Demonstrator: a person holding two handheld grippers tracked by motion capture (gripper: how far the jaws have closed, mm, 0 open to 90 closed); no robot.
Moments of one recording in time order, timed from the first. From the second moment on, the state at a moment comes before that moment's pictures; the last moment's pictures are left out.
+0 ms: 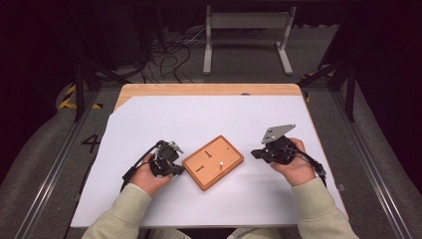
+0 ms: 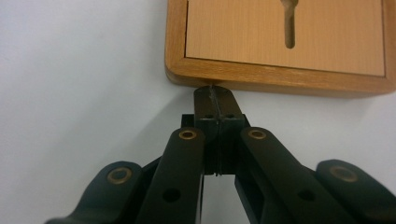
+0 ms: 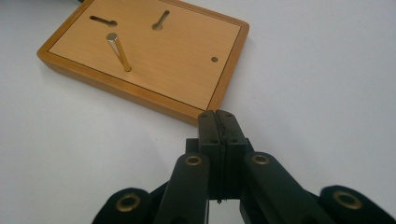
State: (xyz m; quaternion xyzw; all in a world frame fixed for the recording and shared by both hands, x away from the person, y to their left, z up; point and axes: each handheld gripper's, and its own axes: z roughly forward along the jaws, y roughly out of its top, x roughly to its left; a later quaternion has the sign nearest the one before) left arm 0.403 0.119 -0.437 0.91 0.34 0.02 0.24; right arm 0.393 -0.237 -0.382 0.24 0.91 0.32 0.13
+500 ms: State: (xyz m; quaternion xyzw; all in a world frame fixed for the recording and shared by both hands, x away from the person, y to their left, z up) left arm 0.439 0.114 -0.445 0.86 0.41 0.05 0.30; right arm 0.376 -0.259 -0.389 0.28 0.90 0.32 0.13
